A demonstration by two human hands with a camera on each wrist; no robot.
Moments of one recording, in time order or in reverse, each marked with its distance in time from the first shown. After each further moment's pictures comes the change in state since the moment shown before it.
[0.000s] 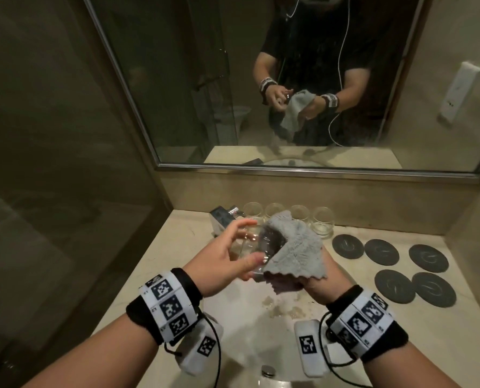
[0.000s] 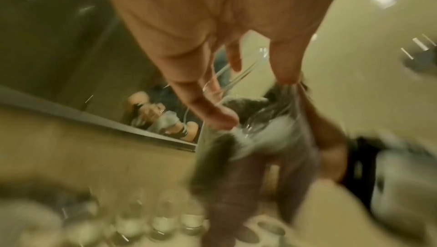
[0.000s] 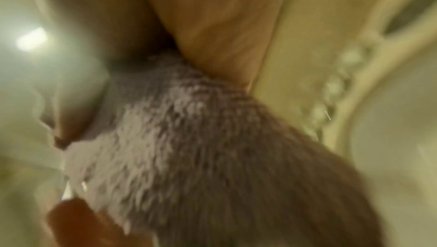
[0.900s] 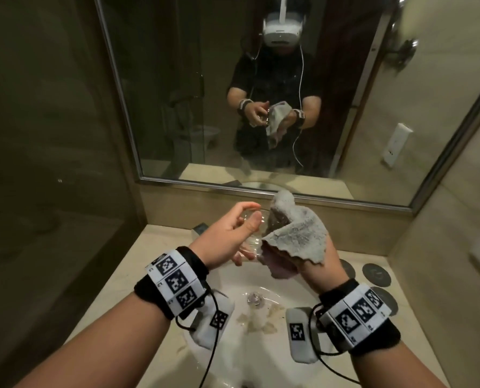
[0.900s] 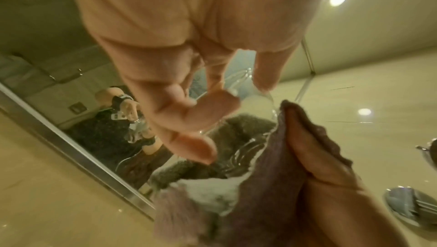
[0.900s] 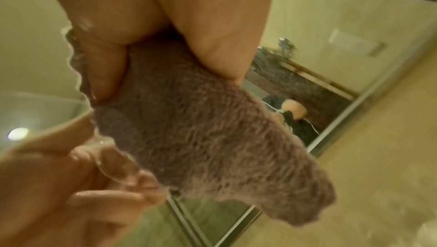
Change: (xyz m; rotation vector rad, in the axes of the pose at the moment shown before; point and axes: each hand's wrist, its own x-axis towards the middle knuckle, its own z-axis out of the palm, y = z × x) left_hand 0.017 0.040 -0.037 -0.184 -0.046 0.094; right_hand -0.010 -0.062 0.041 -0.095 0.267 -0.334
